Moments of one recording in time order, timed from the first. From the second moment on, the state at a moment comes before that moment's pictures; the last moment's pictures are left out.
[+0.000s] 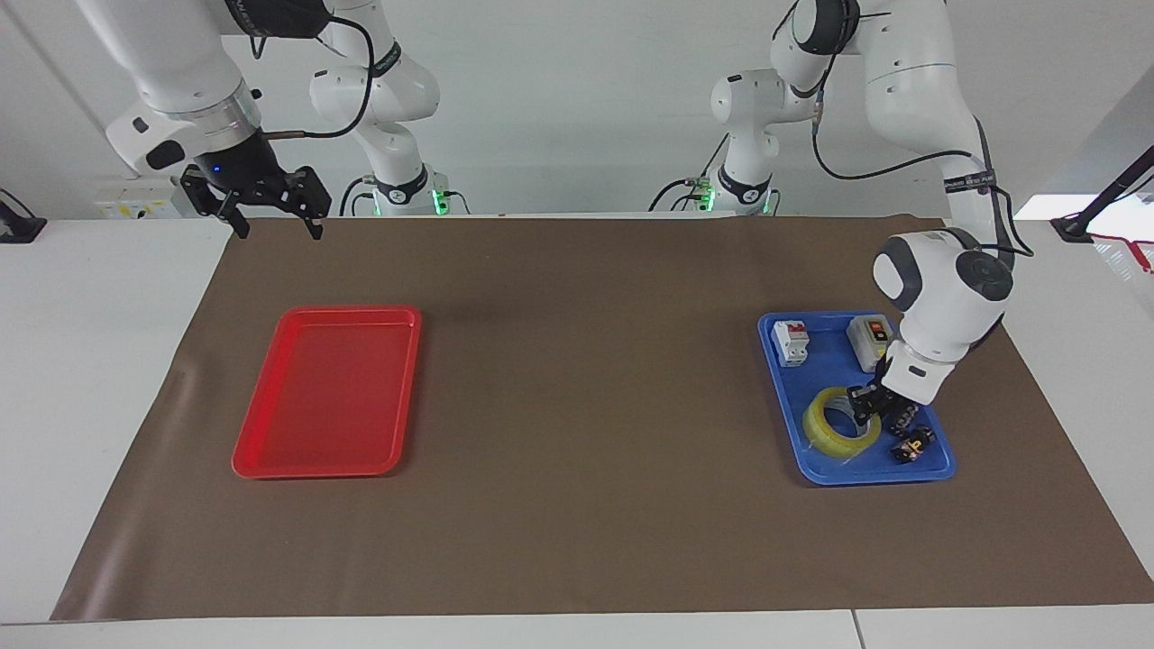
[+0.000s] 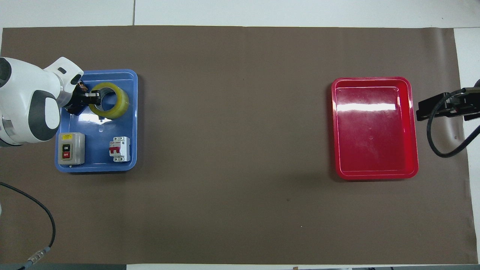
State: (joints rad) left arm 0.04 0.36 -0.03 -1.88 -0.01 2.33 -0.03; right arm 0.05 -0.02 -0.02 -1.54 -0.02 1.47 0.05
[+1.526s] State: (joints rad) left arm -0.59 0.32 -0.05 -1.91 0.05 2.28 -0.81; right arm 0.05 -0.02 -0.02 -1.54 -0.02 1.47 0.05
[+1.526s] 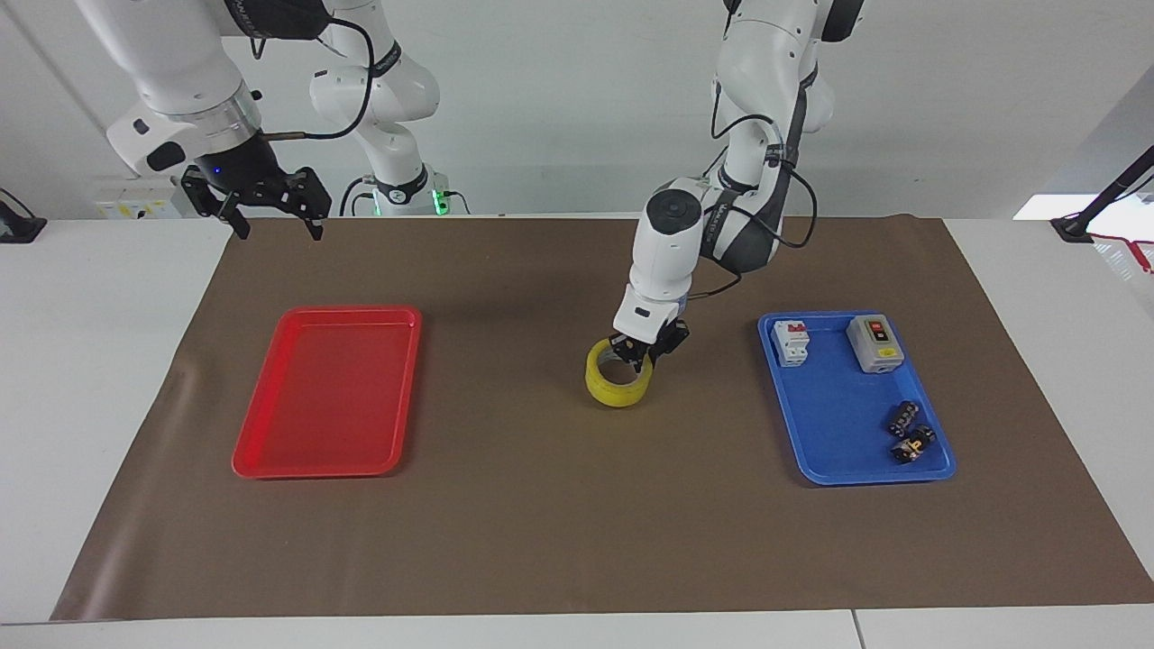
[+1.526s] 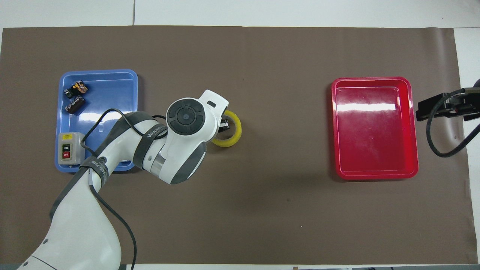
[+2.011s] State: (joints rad) left arm -0.59 0.34 -0.04 -1.91 0.05 2.32 -0.81; right arm 0.05 -0.02 -0.02 -1.54 -0.02 1.47 0.05
